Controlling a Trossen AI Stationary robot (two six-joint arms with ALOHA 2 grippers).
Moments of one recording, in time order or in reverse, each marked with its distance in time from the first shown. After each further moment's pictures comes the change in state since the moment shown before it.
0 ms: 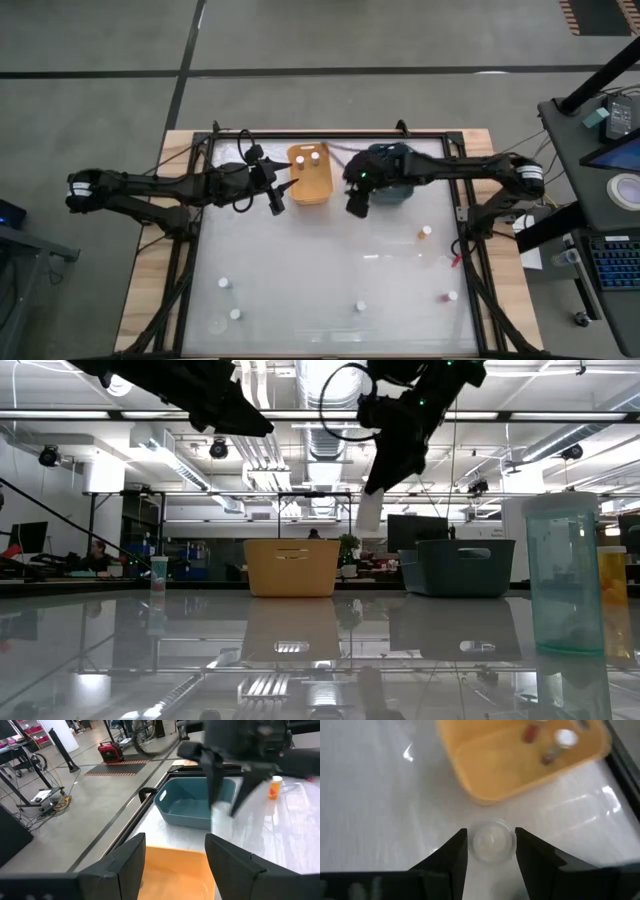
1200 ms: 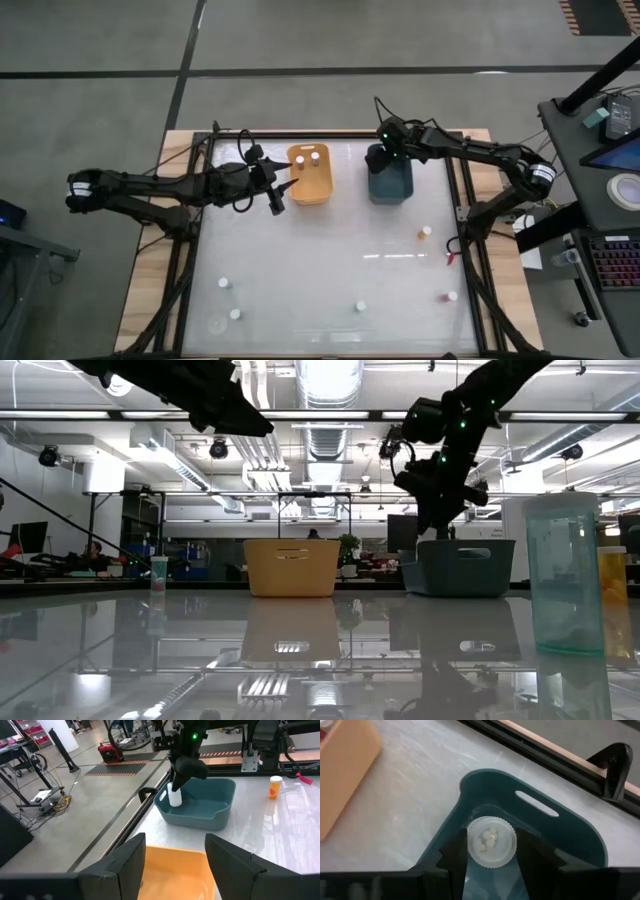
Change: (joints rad) left arm 0.000 0.000 0.000 -0.001 0.000 0.000; right arm -0.395 -0.064 -0.175 -0.009 0.103 0.289
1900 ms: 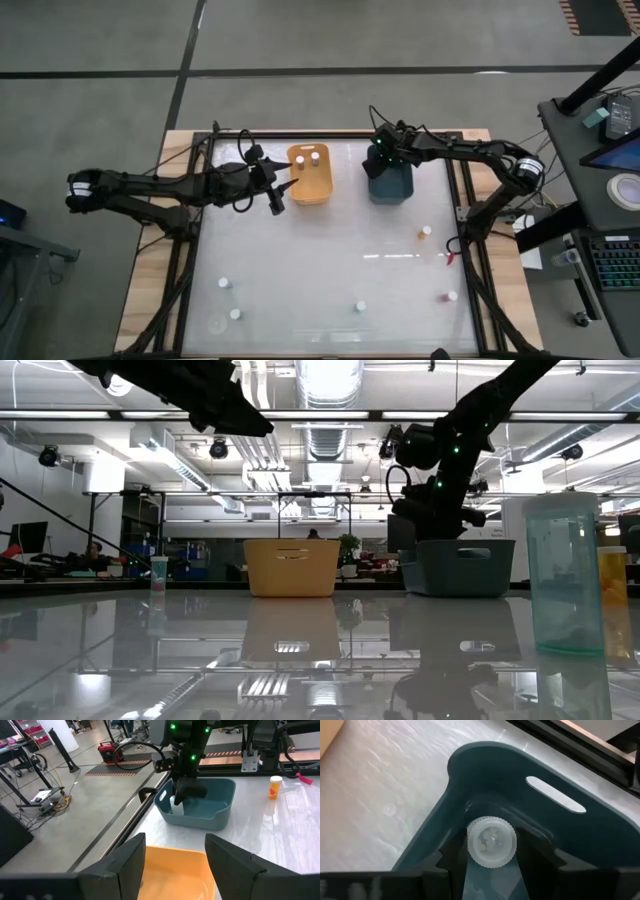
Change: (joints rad) left arm 0.000 0.000 0.000 0.000 0.000 0.000; right arm -0.007 0.101 -0.049 0.088 0.002 -0.016
